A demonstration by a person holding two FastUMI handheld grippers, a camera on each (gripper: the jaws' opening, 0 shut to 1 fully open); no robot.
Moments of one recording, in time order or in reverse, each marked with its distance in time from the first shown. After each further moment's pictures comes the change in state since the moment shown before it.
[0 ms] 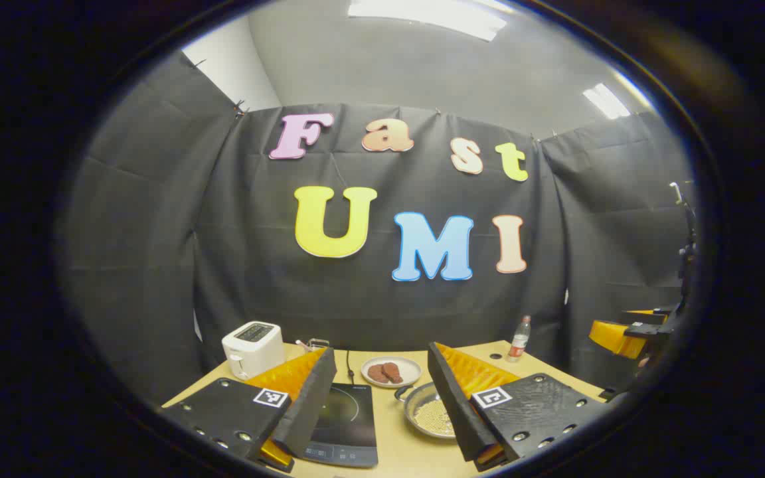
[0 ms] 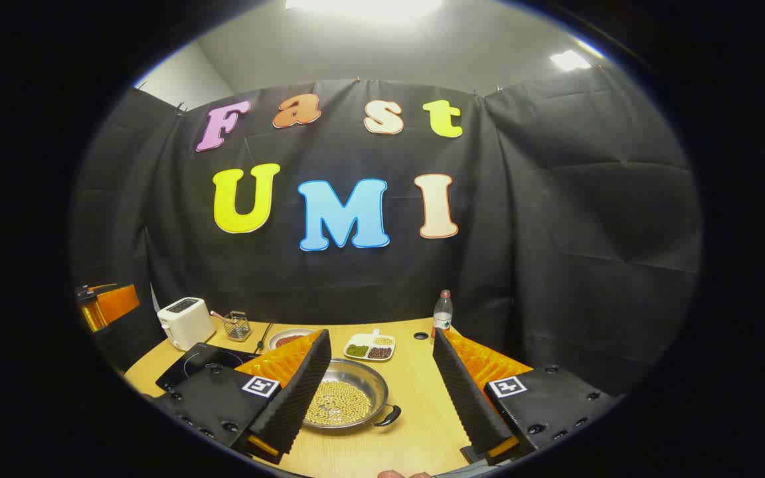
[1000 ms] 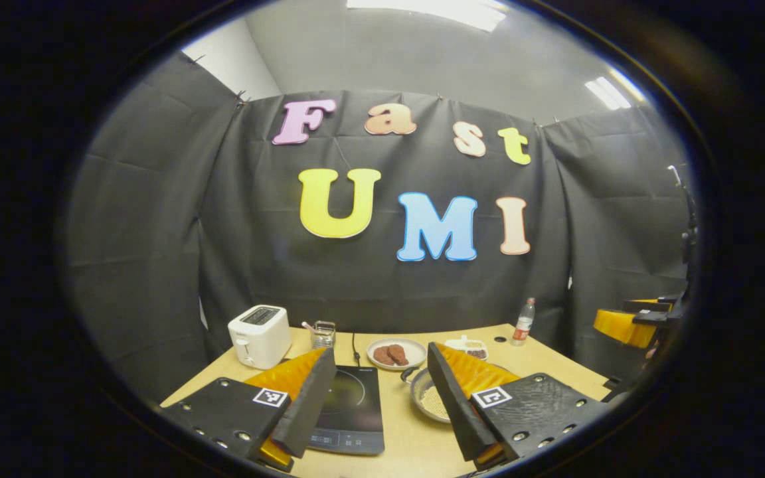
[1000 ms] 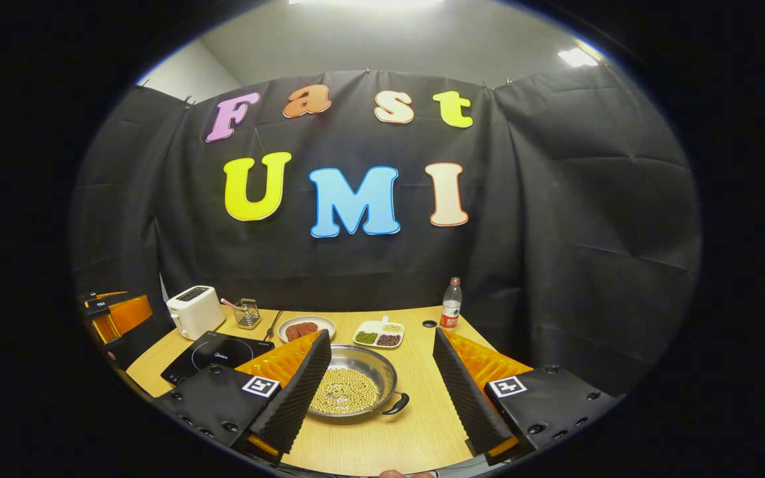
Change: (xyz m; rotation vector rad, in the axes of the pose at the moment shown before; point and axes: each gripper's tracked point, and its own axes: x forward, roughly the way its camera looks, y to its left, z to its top) left arm -0.013 0.012 -0.030 0.003 0.063 0.034; right arm -0.005 0.011 -0.024 -0.026 0.065 0.049
